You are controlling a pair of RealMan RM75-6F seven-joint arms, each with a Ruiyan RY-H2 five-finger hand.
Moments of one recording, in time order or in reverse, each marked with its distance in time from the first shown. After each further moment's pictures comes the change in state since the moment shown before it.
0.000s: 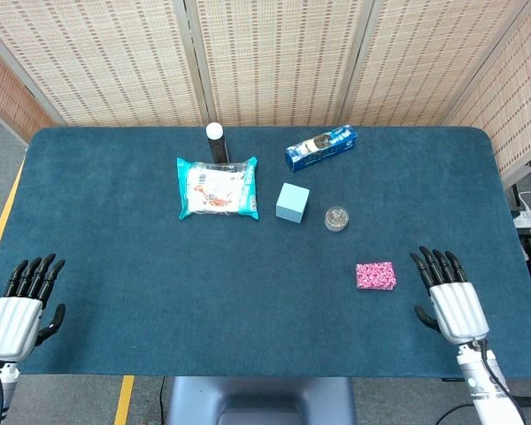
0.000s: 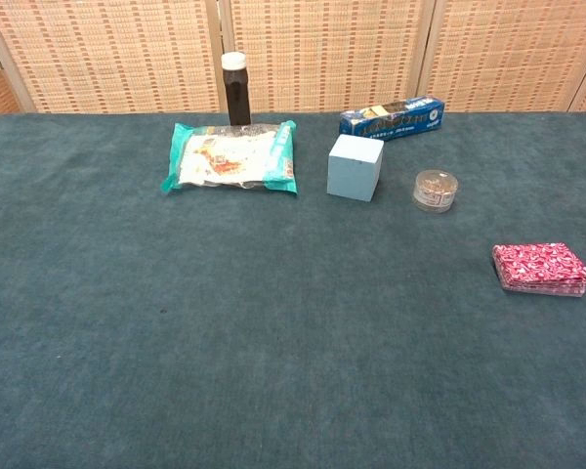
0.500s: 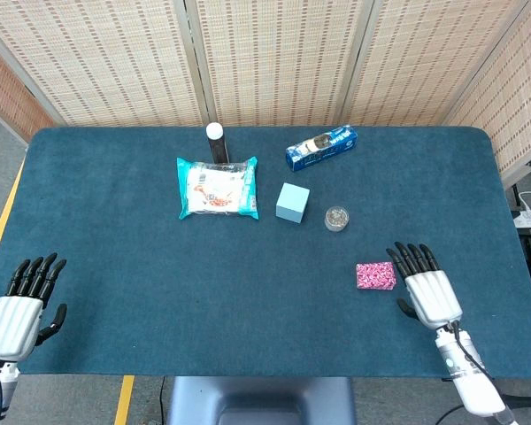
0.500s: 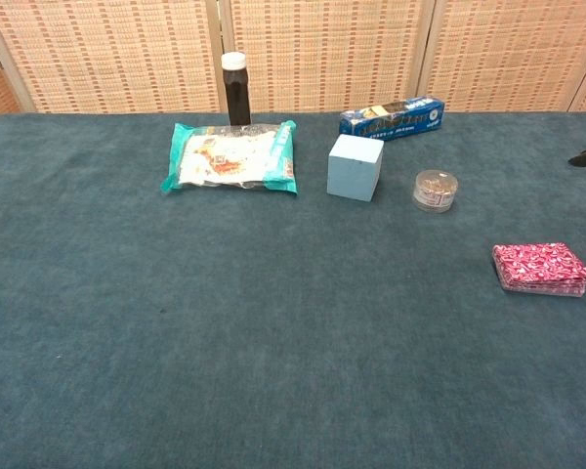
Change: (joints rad) left arm -0.005 0.012 -0.003 -0.017 0.003 -0.004 -0.023; right arm 0.104 -0.060 0.039 0.066 0.065 -0.169 -0.059
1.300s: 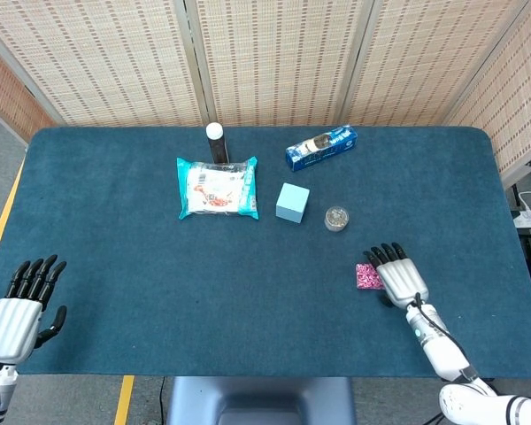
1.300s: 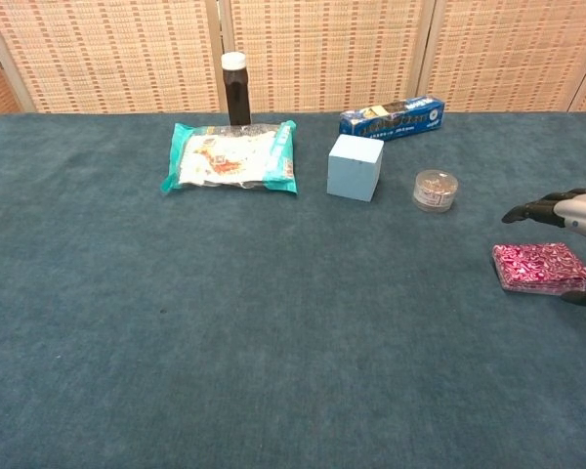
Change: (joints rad) left arm 0.007 0.005 0.009 -0.003 0.019 0.012 -0.009; right arm 0.197 -0.075 0.028 0.068 0.316 -0.274 -0.162
